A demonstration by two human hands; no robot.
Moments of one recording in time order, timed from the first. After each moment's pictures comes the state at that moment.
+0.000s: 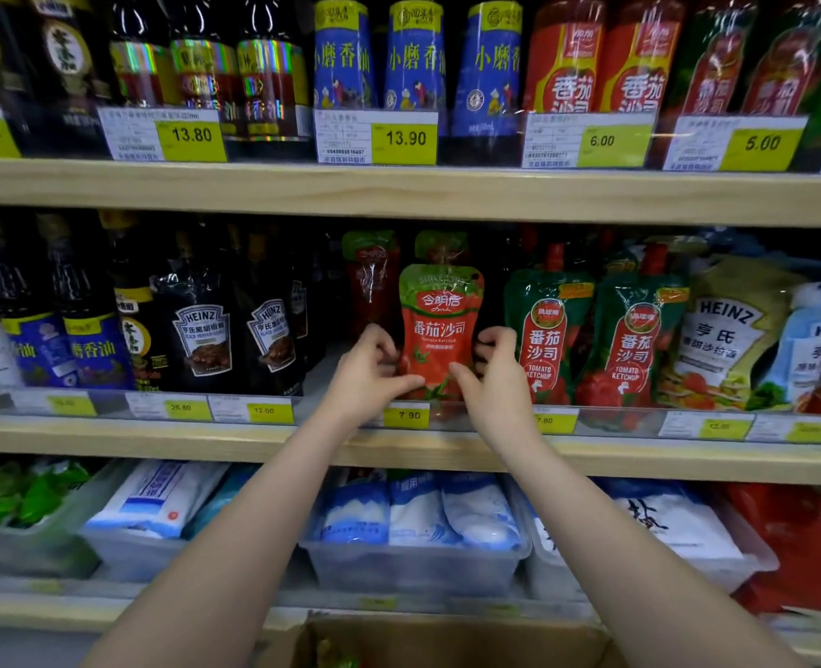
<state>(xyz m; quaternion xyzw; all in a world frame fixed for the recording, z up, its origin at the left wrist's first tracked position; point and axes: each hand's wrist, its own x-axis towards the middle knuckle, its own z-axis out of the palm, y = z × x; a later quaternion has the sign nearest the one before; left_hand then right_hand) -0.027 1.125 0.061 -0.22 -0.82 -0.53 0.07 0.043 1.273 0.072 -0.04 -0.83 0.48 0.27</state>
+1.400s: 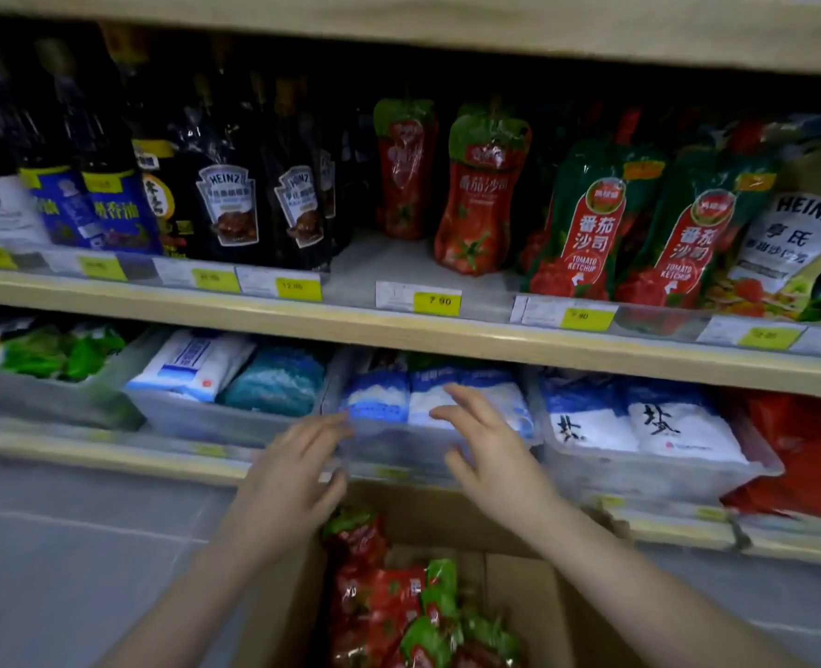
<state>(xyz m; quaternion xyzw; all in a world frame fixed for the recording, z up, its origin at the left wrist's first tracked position) 0.116 1.006 -0.076 -0.30 -0.91 -0.24 0.17 0.145 1.247 -0.041 0.14 -0.95 0.27 0.08</state>
